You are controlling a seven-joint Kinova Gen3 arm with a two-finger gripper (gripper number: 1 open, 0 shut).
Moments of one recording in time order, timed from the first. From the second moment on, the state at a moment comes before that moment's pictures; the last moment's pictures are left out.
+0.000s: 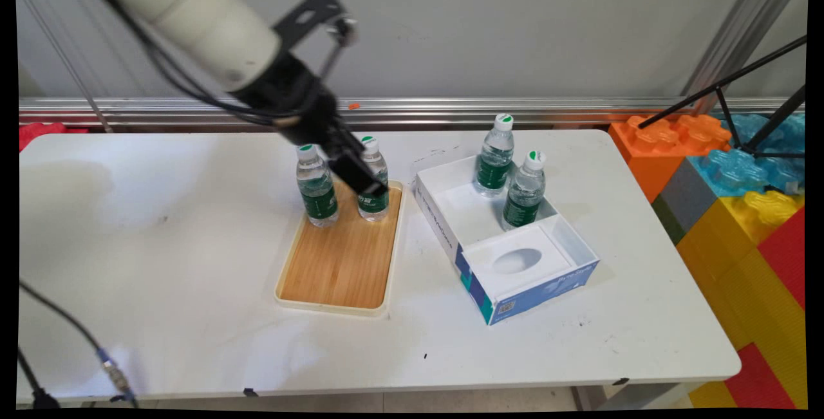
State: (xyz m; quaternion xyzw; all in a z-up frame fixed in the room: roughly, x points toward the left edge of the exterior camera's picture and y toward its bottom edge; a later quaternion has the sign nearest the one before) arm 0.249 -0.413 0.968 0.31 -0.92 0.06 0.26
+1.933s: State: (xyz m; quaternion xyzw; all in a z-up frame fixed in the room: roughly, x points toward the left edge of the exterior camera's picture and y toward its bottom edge) arm 0.050 -0.517 0.832 0.32 -0.90 0.11 0.28
